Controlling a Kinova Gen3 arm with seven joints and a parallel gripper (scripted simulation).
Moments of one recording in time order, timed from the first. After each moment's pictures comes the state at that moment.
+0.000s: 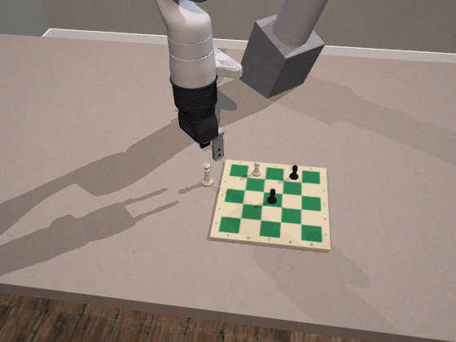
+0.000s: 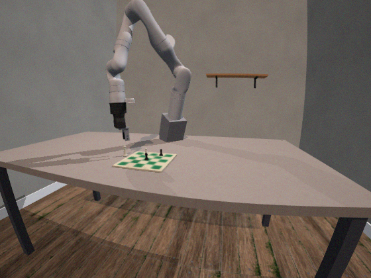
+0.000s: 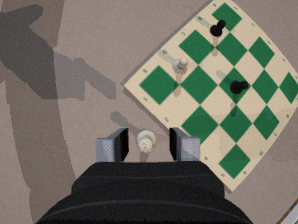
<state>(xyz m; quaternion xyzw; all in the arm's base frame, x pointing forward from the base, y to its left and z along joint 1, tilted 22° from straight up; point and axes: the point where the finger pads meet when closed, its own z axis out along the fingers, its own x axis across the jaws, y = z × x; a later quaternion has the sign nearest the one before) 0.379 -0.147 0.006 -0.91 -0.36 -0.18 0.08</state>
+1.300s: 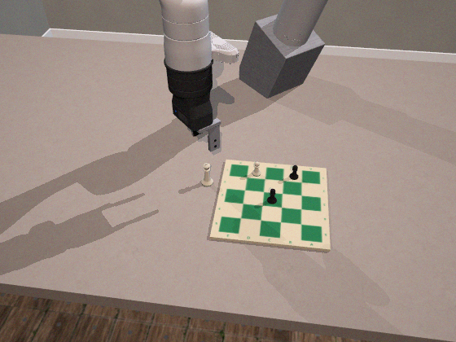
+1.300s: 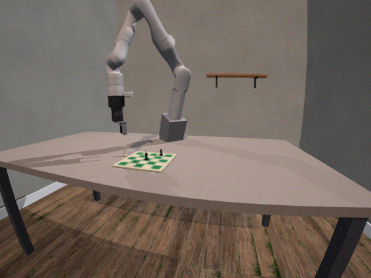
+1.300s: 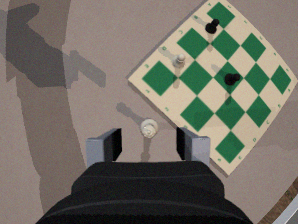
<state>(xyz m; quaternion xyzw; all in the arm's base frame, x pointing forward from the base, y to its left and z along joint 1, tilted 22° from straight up) 0.375 -0.164 0.032 -0.92 -0.35 -0.18 0.07</state>
